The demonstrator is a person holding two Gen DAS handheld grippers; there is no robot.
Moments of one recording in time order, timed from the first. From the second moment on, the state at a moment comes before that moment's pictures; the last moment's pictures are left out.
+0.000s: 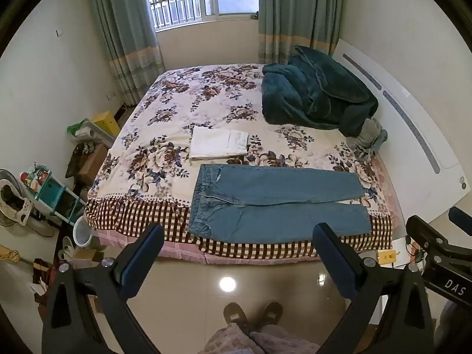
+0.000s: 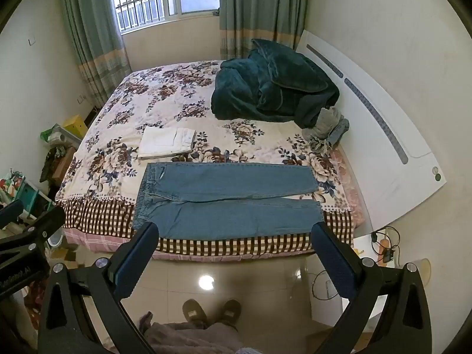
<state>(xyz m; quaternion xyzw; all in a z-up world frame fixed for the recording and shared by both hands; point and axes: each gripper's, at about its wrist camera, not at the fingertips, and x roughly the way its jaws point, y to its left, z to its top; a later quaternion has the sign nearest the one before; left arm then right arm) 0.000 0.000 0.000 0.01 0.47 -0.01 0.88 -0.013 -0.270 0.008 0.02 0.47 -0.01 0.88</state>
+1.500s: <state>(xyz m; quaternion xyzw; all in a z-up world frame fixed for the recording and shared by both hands) 0.000 0.002 0.008 0.01 0.45 -0.01 0.89 -0.022 -0.252 0.042 0.02 0.47 -0.01 0.88</state>
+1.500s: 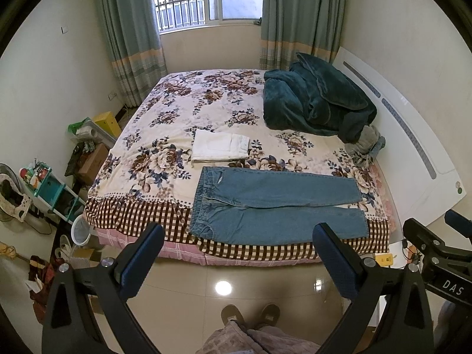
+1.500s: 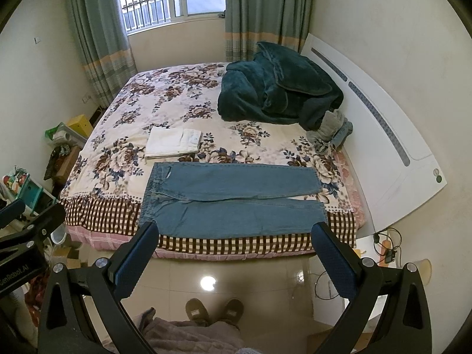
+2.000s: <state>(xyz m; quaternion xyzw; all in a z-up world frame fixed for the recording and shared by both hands) 0.007 0.002 0.020 0.01 0.45 -0.01 0.89 -0.025 -0.246 0.045 0.02 0.47 -0.01 0.88</state>
